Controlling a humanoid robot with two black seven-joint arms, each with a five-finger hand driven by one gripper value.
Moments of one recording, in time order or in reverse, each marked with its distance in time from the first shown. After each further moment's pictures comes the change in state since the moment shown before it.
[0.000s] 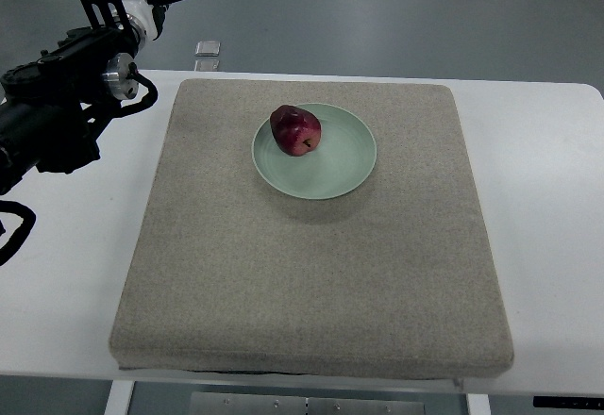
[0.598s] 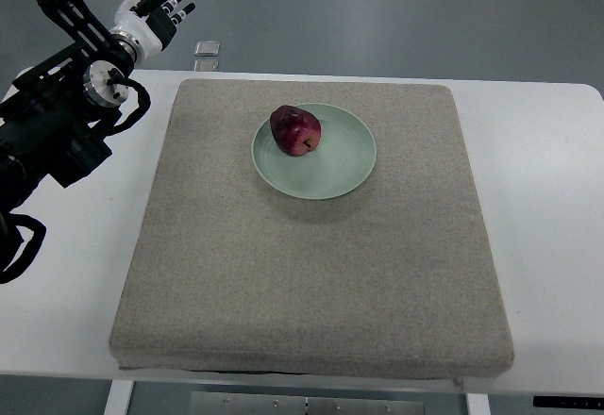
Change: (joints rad) left arm 0.047 -0.032 -0.008 0.142 -0.396 -0.372 0.043; right arm 0.000 0.000 0.000 0.000 0.000 0.000 0.000
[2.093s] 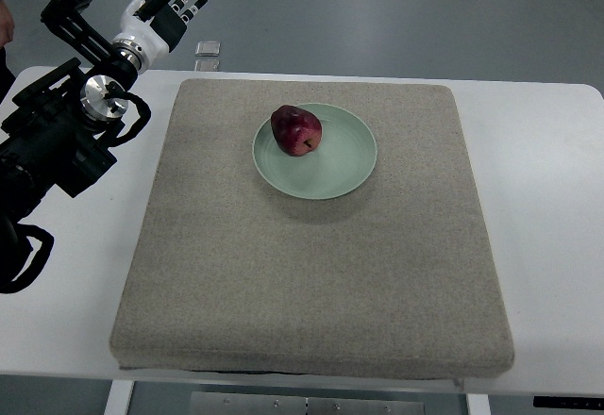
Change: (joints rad) left arm 0.026 -0.023 -0.032 0.014 -0.029 -0.106 -0.026; right arm 0.000 0.000 0.001 0.002 0.000 0.004 0.001
